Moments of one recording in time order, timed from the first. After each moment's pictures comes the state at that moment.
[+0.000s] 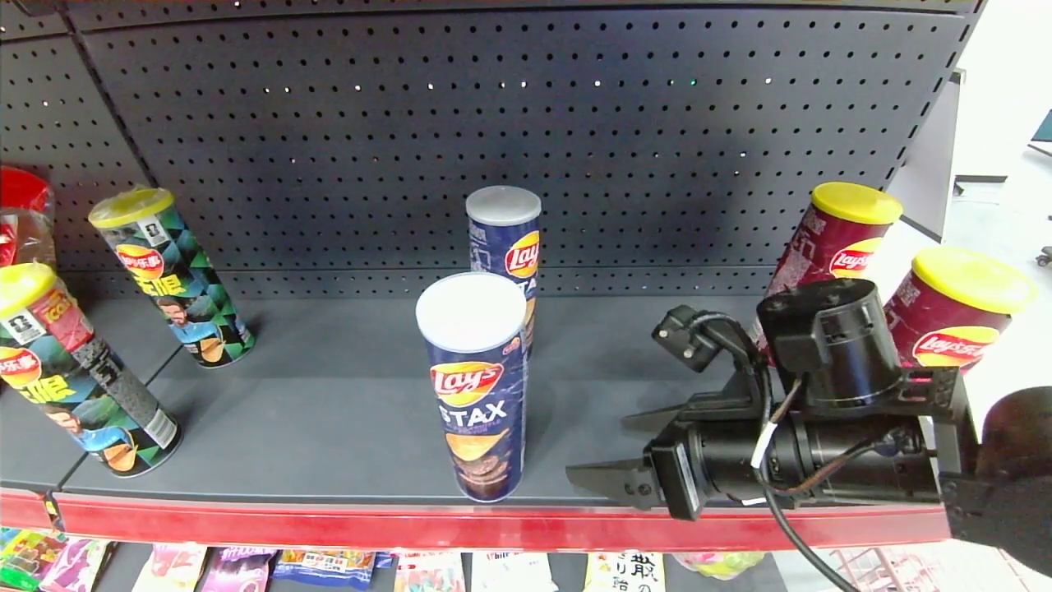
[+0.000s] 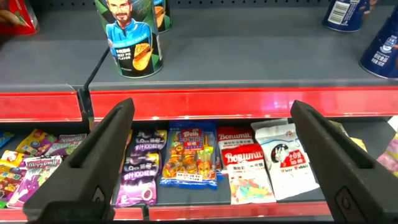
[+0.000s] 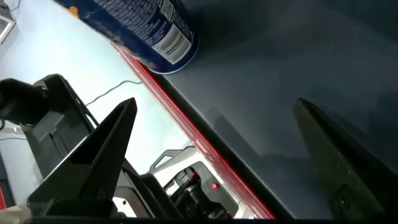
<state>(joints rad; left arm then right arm) 0.00 0.00 0.00 0.00 -0.04 0.00 0.71 1.66 -0.77 -0.30 0.26 0.16</state>
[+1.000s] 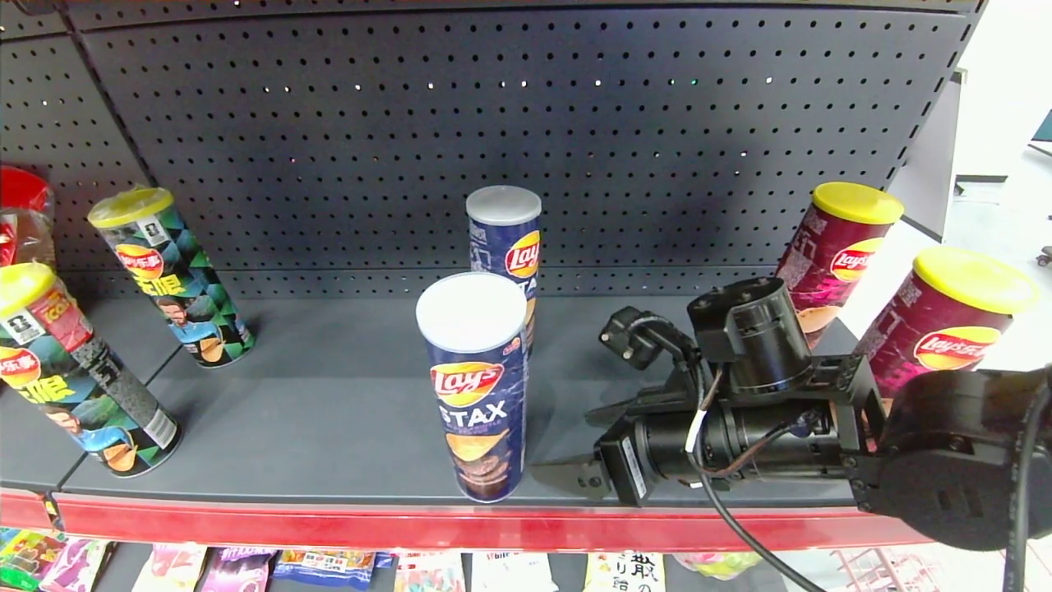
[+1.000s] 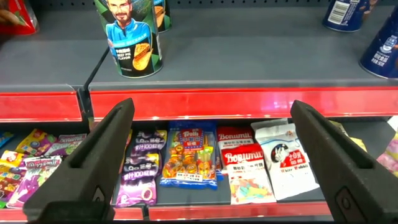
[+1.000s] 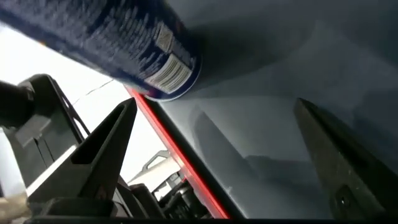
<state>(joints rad) 0.00 0.00 0.00 0.00 -0.04 0.00 0.74 1.78 -0.87 -0.30 0.26 0.11</state>
